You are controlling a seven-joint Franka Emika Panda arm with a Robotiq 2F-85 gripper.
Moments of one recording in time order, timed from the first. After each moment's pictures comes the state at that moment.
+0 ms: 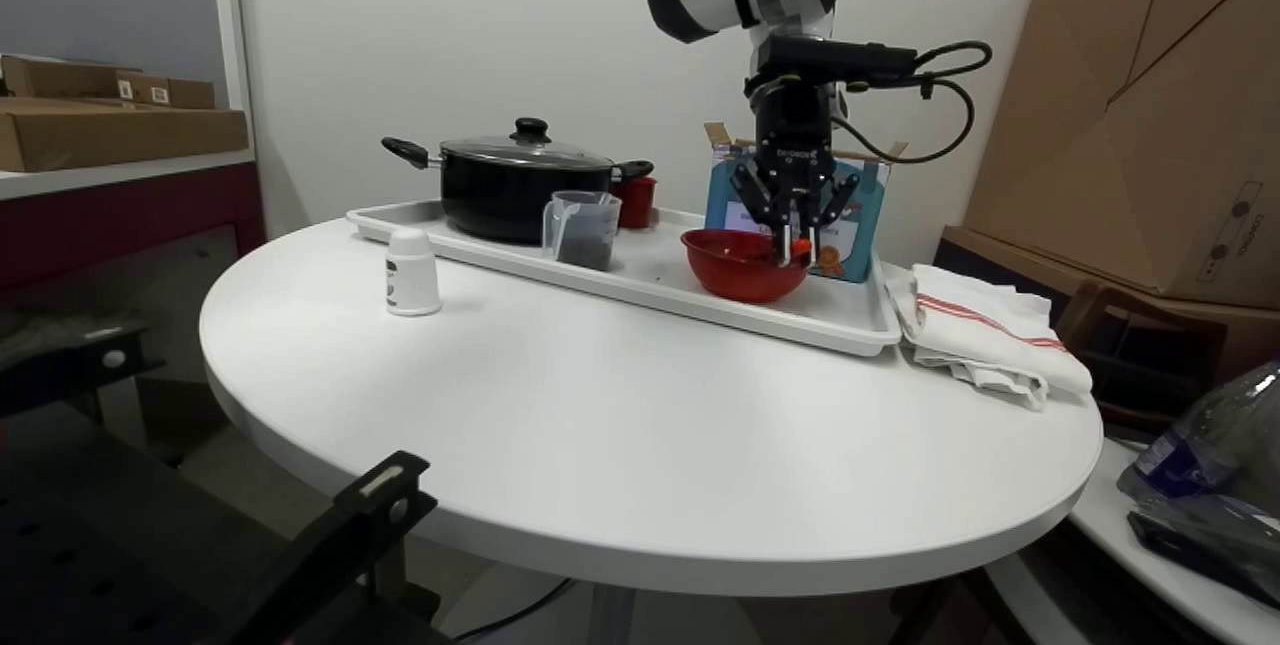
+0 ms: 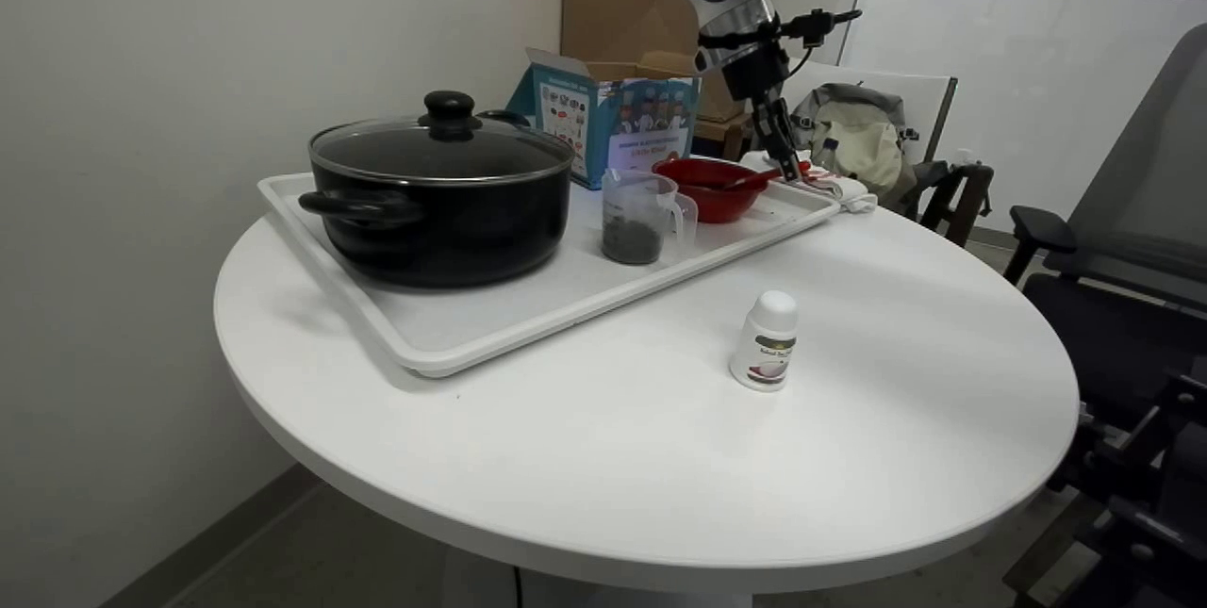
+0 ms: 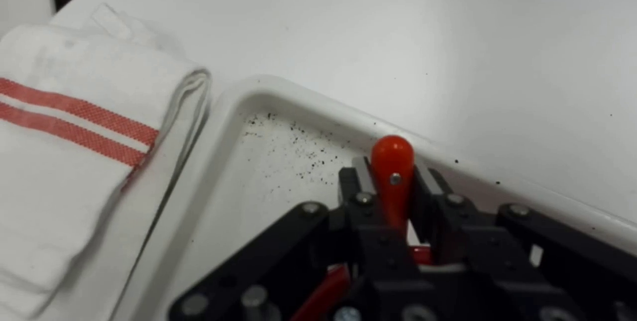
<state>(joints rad) -0.14 0.92 -0.06 -1.27 -0.36 1.74 -0.51</state>
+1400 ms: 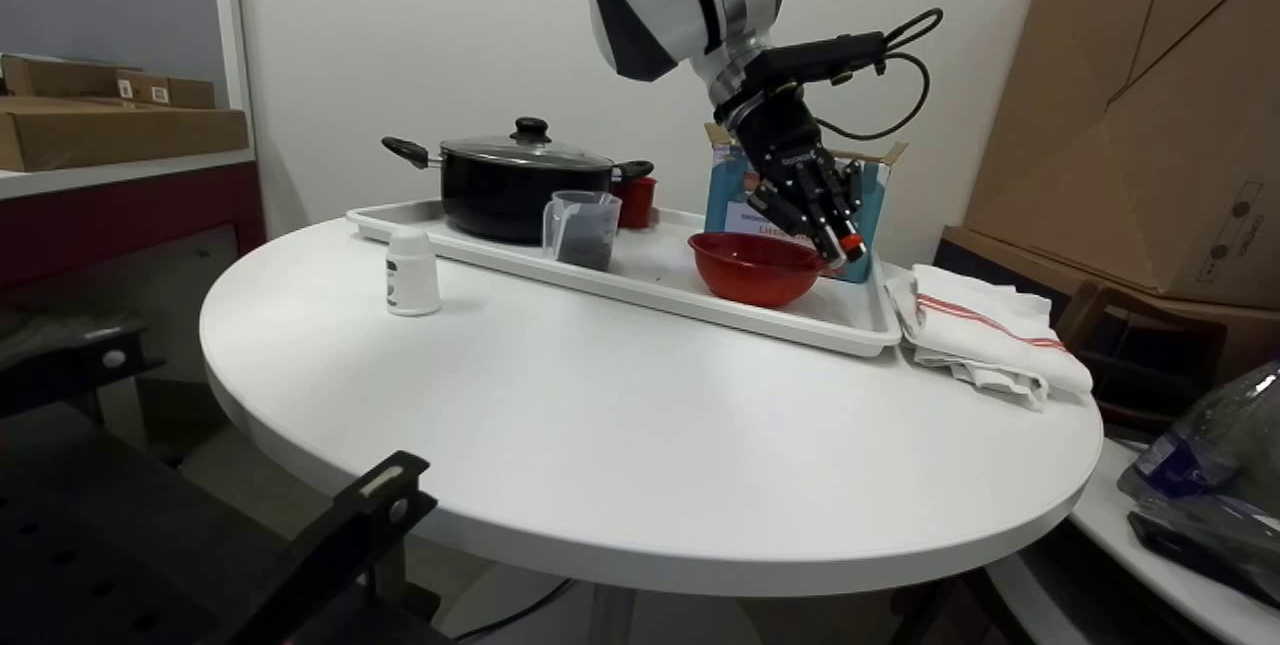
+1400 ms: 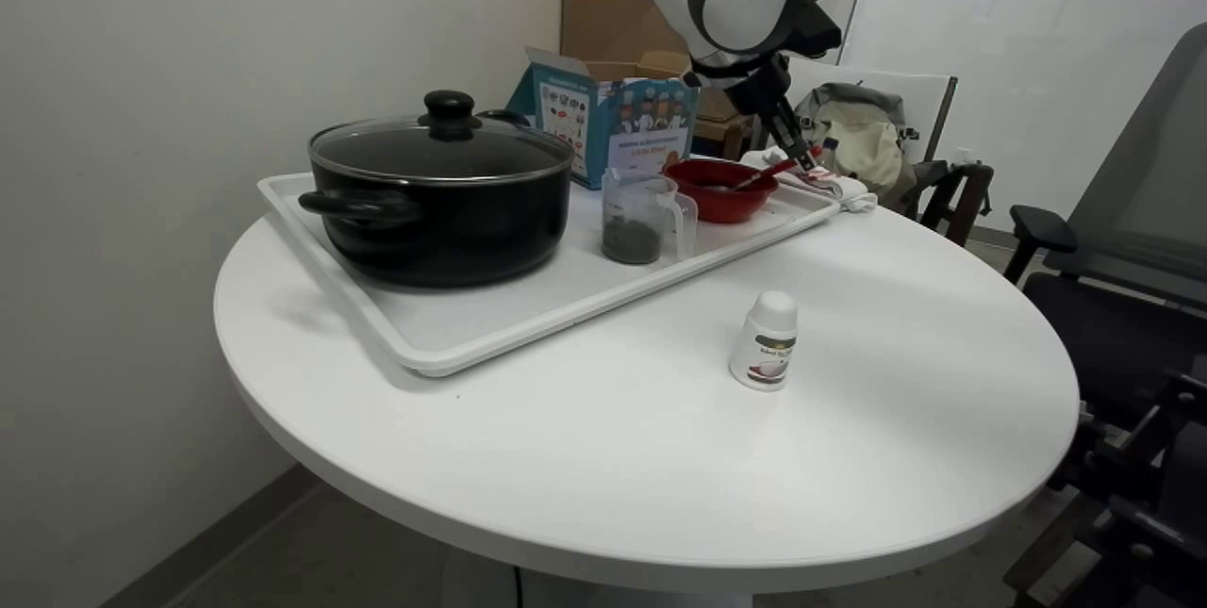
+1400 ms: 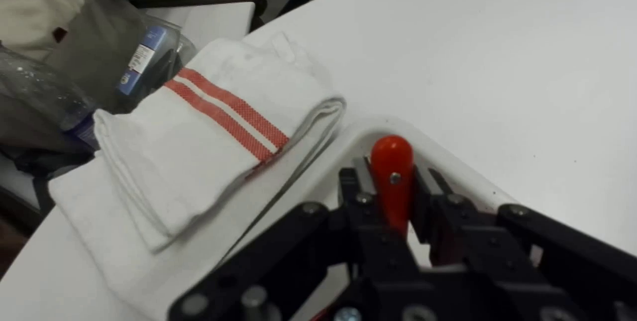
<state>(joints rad) -0.04 0.84 -0.11 -1.49 -0.78 1.93 -0.45</state>
